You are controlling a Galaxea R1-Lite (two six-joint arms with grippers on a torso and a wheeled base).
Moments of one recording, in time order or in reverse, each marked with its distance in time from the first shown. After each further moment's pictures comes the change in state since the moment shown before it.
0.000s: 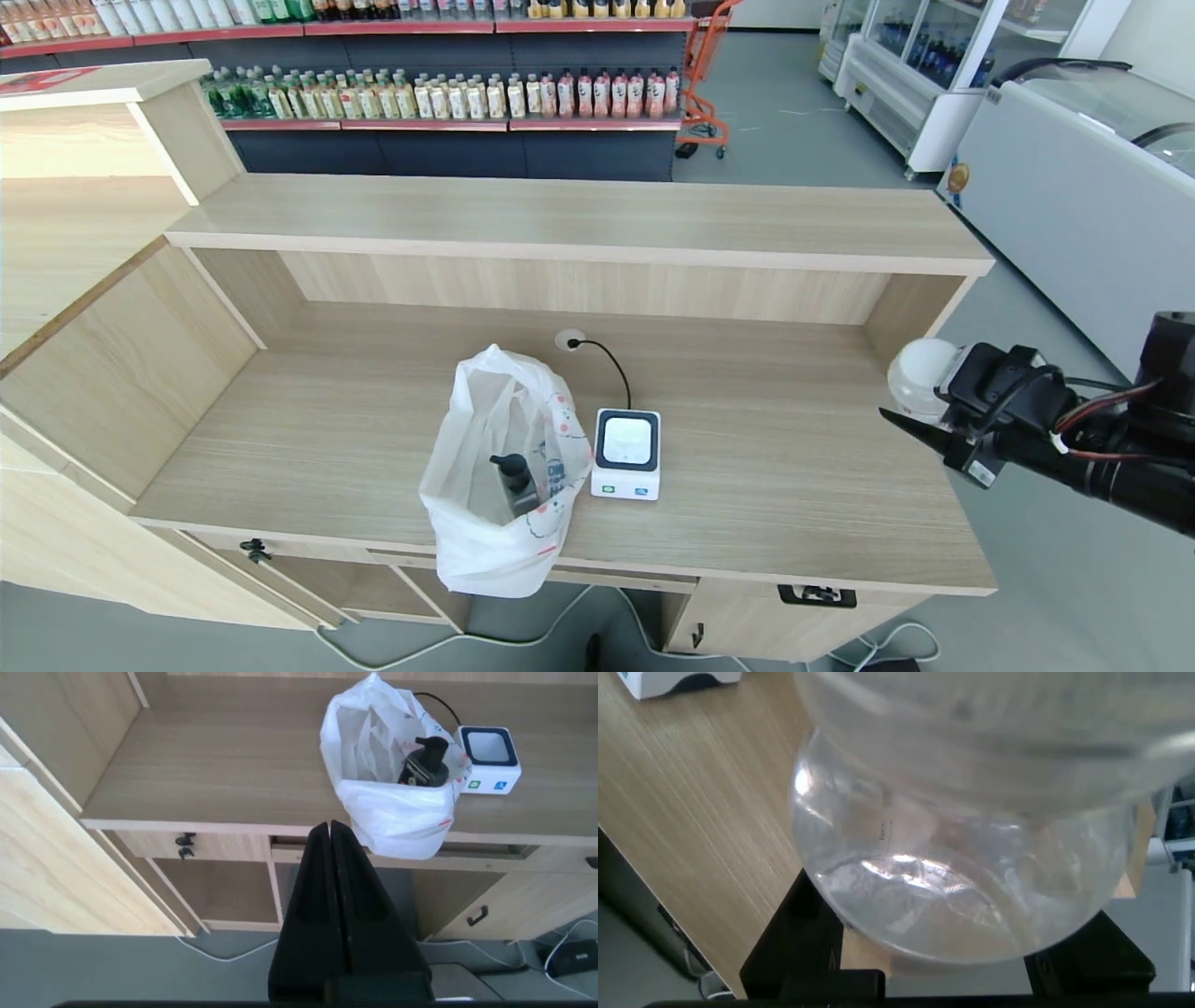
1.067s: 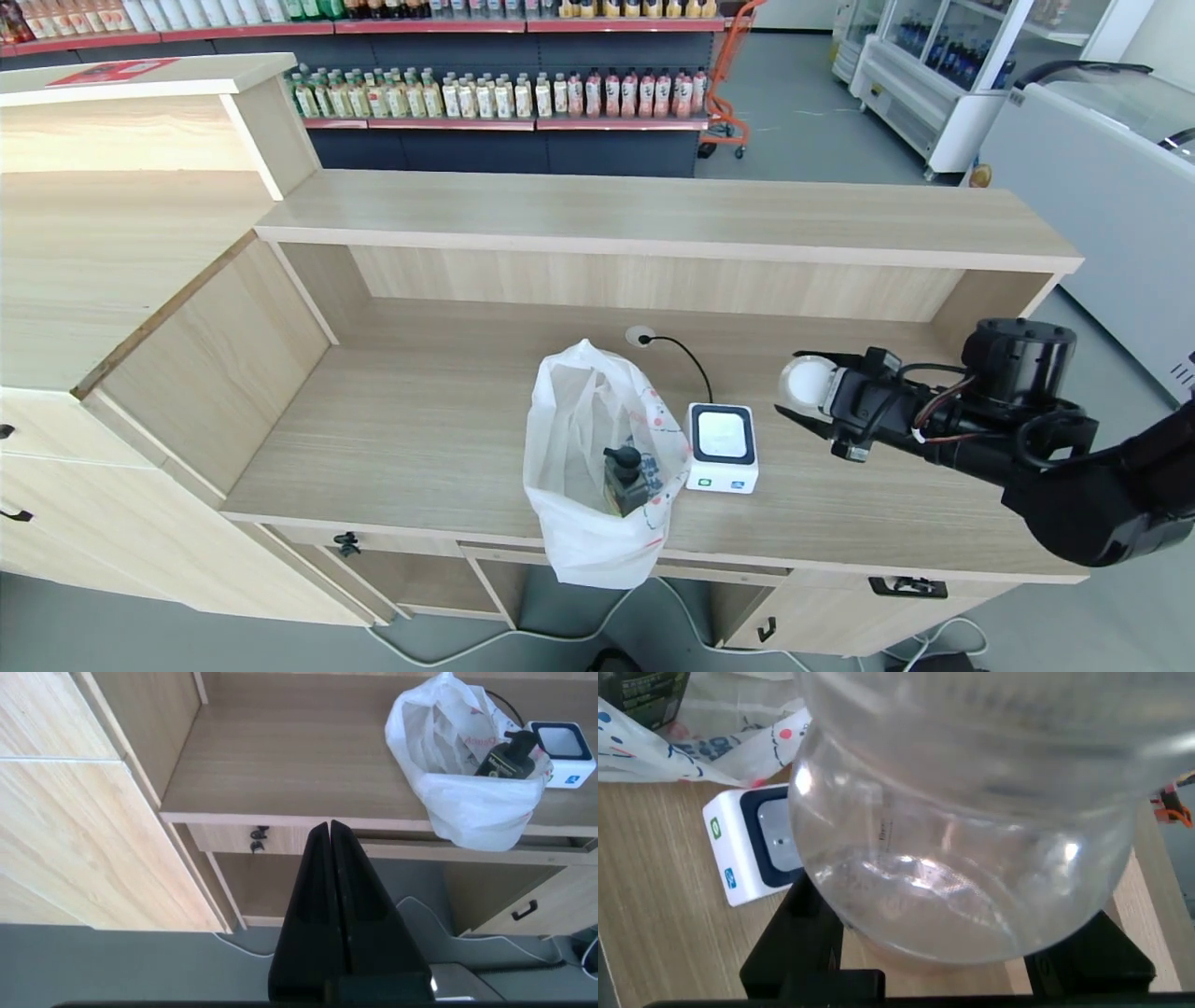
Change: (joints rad) left arm -0.001 0.000 0.000 0.000 0.000 0.003; right arm 0.085 0.372 -0.170 -0.234 0.210 -0.129
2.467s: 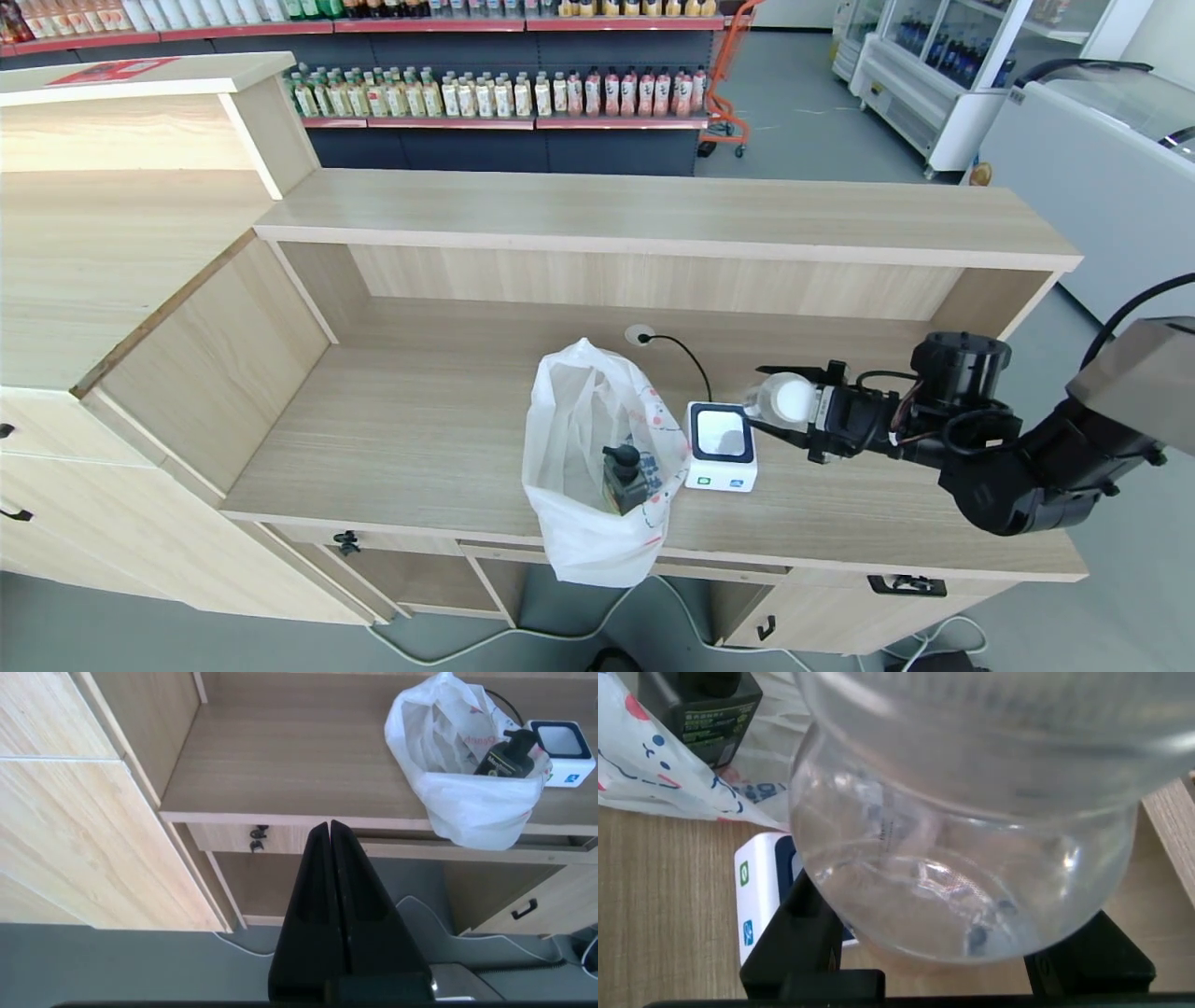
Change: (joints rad) left arm 0.001 0.000 0.000 0.000 -0.001 0.000; right arm -0.053 0.231 -0.168 -0.072 0.331 0.000
